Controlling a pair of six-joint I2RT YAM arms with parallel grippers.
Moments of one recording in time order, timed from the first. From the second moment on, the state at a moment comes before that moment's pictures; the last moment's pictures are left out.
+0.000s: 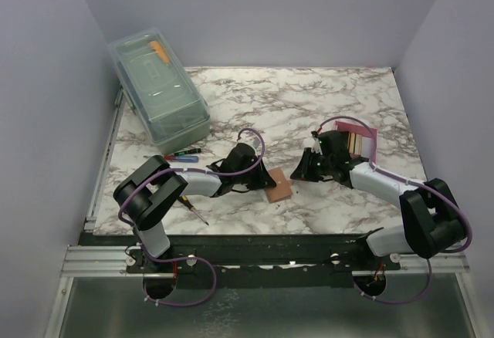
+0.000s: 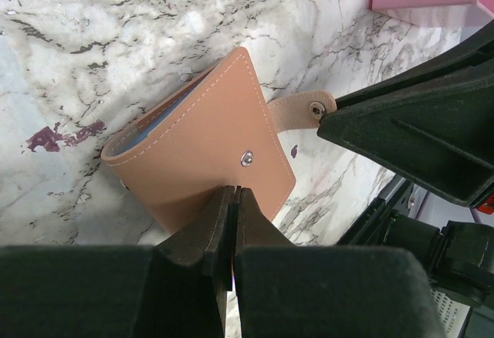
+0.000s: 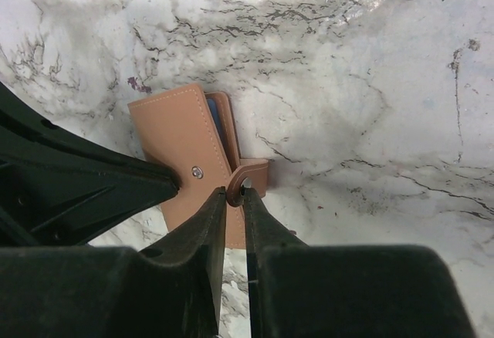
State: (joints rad) left arm -0.80 1.72 0.72 0.35 0.25 -0.93; right arm 0.43 1.39 0.64 -0.11 -0.31 0.57
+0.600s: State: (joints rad) left arm -0.80 1.72 0.72 0.35 0.25 -0.93; right arm 0.43 1.40 0.65 -0.11 -0.31 0.55
